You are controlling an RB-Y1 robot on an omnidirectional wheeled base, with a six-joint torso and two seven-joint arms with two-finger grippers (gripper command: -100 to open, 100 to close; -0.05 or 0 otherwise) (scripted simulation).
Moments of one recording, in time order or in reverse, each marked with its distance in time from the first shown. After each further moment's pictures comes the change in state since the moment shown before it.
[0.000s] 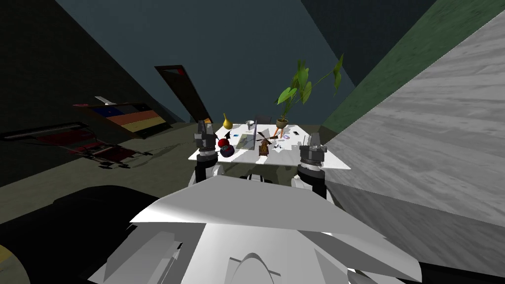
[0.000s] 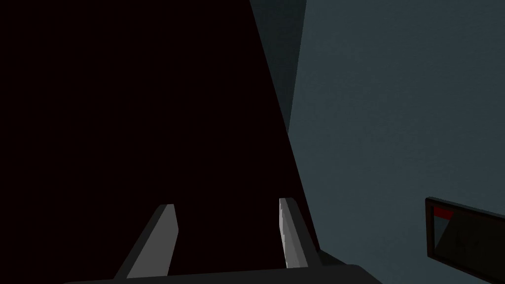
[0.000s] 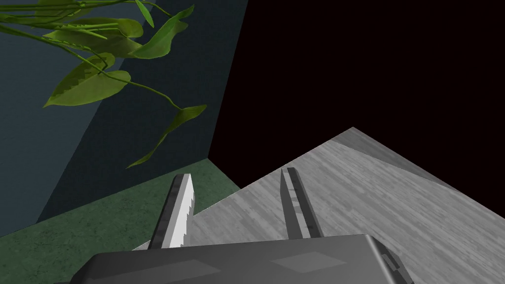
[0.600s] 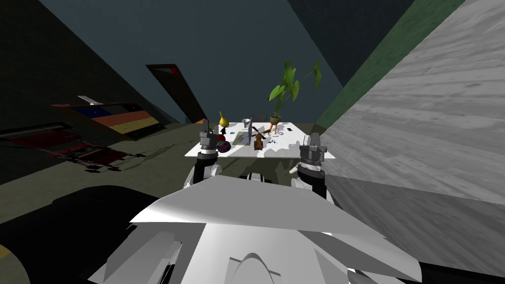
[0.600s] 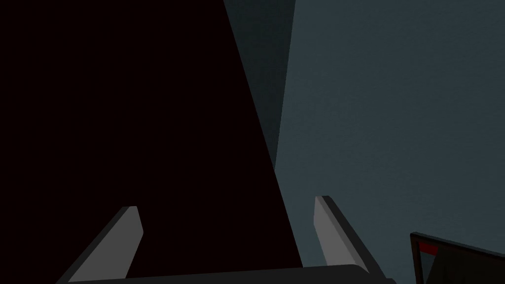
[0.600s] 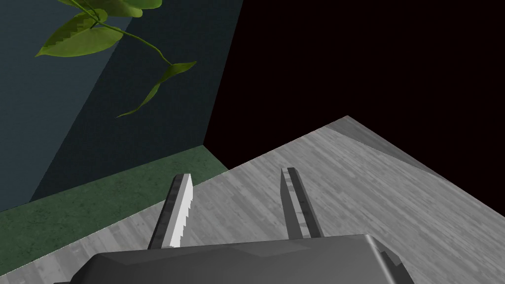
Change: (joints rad) left arm -0.010 0.106 0.002 -0.002 -0.012 0.103 0.032; right arm 0.000 0.000 0.000 0.001 0.000 0.000 0.000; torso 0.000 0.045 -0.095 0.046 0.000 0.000
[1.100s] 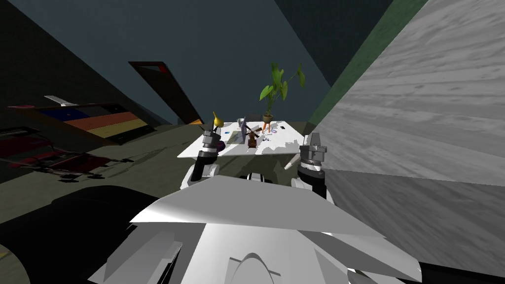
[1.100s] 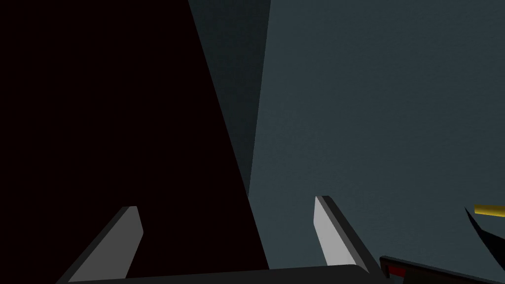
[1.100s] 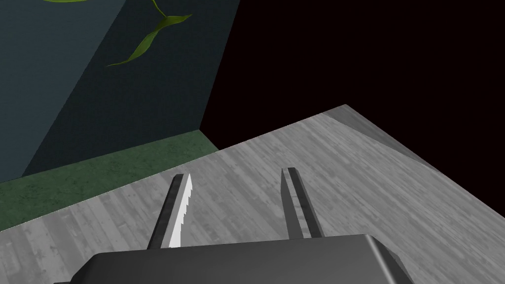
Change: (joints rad) left arm -0.006 0.046 0.011 -0.010 -0.012 0.142 0.040; right arm 0.000 0.000 0.000 0.000 0.000 0.000 0.000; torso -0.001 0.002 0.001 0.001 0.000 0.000
